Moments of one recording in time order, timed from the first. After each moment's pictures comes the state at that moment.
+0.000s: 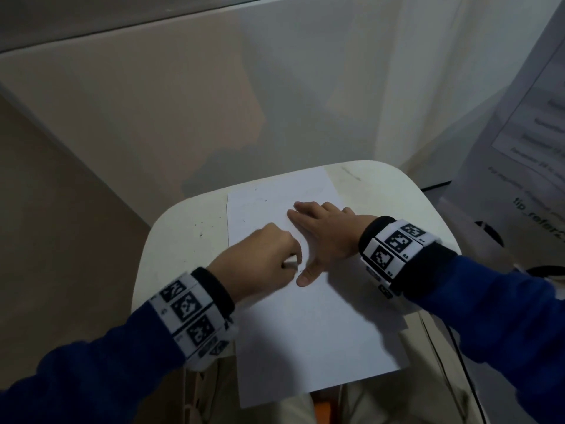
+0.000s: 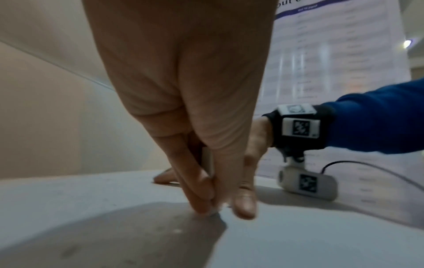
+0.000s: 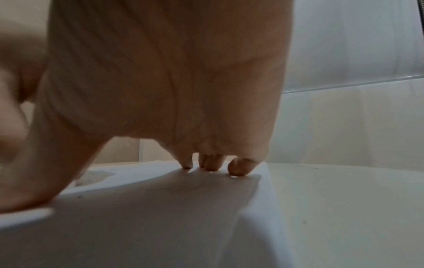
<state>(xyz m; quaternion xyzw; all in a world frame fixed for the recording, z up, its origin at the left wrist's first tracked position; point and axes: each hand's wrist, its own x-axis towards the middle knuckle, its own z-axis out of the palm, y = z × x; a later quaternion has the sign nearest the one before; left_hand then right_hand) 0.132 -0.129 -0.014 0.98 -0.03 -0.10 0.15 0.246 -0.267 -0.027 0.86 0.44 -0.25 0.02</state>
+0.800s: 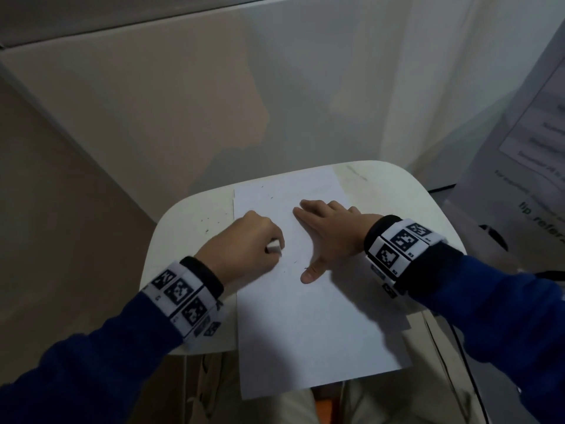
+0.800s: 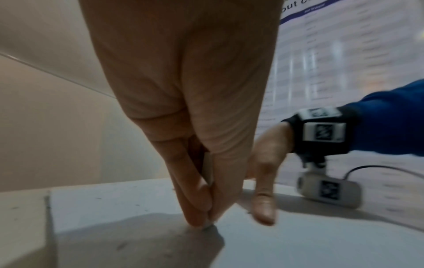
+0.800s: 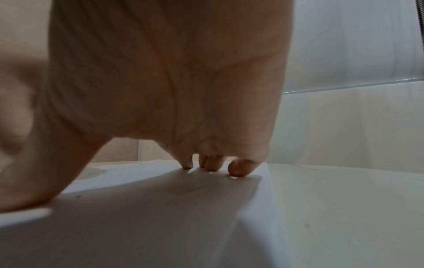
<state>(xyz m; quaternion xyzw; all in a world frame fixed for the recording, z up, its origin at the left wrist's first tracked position) 0.128 -0.100 -0.013 0.99 0.01 -0.05 0.15 0.246 -0.265 -0.031 0.87 0.43 -0.25 0.03</state>
